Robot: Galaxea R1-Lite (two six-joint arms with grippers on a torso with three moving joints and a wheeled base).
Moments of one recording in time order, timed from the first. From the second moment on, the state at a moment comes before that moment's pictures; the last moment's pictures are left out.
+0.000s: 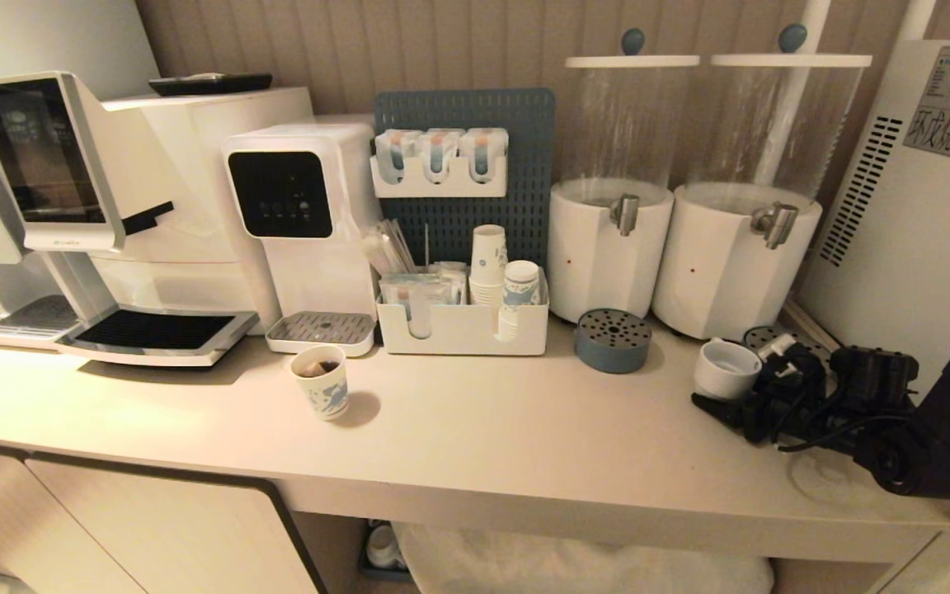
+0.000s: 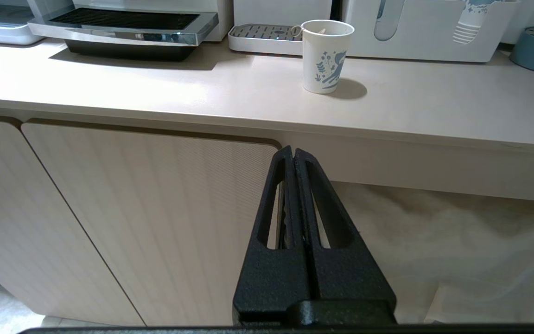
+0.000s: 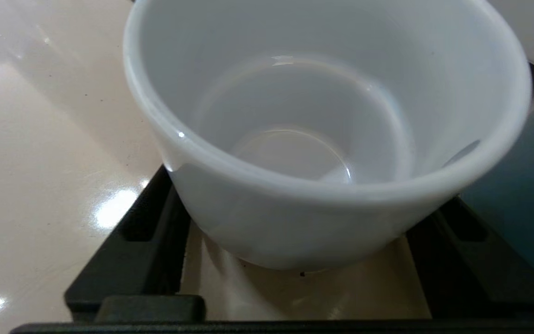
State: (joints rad) left arm 0.01 0.00 0.00 -0.01 0.00 -0.04; right arm -0.18 2.35 -0.79 -1.06 0.68 -0.42
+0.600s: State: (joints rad) left arm 0.01 0.00 0.00 -0.01 0.00 -0.04; right arm -0.24 2.23 -0.63 -1.07 0.75 -0.44
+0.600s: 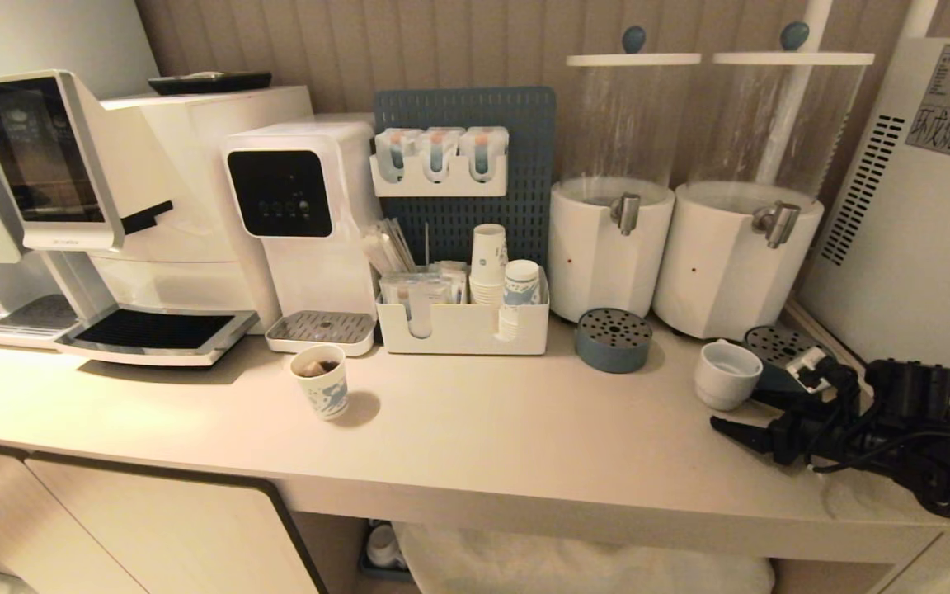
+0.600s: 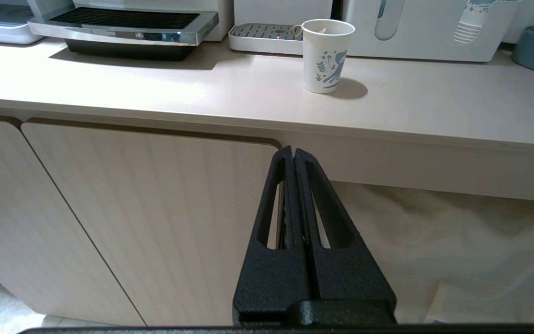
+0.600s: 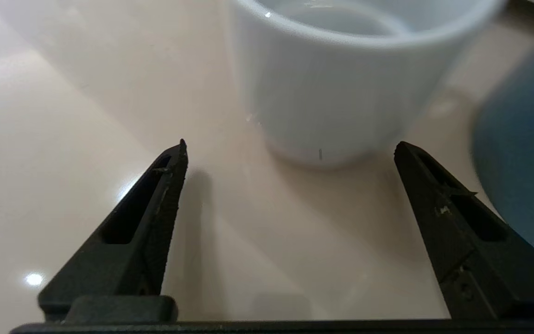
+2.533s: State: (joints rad) left arm 0.01 0.00 0.00 -0.01 0.00 -0.04; right arm 0.01 0.29 -0.67 0.63 0.64 -0.19
